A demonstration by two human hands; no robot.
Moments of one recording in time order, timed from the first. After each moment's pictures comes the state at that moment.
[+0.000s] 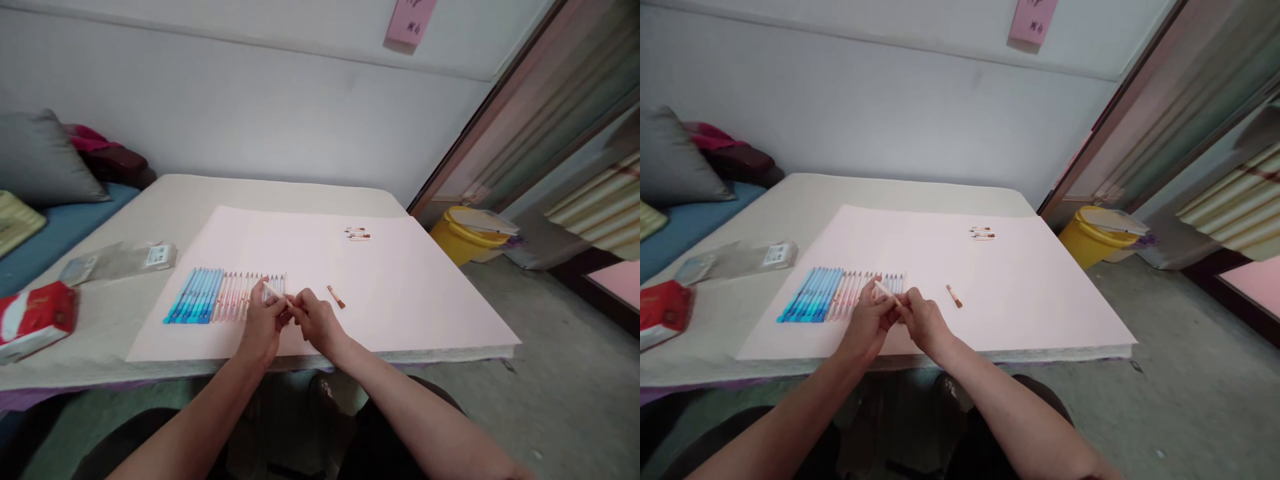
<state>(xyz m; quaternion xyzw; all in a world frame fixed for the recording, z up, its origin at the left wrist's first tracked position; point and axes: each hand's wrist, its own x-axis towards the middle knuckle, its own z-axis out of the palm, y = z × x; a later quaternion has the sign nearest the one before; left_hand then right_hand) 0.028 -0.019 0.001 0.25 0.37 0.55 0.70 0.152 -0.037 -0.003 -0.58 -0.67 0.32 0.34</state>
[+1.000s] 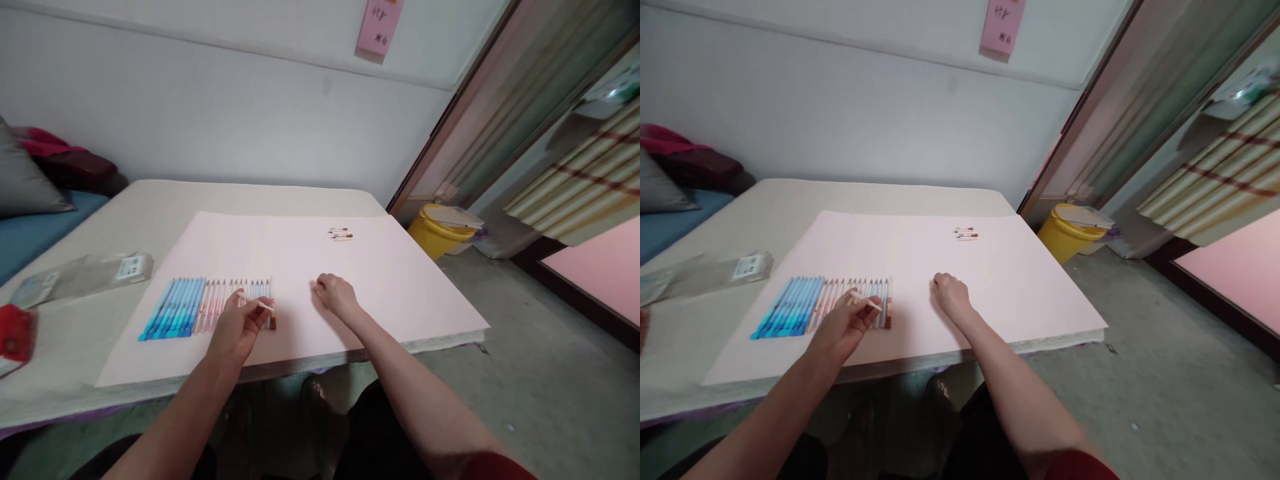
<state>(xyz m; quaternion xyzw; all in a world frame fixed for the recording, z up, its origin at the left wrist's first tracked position) 0.011 0.002 0.000 0.17 0.41 0.53 0.72 0.231 0.004 -0.007 -0.76 -0.65 0.08 0.04</state>
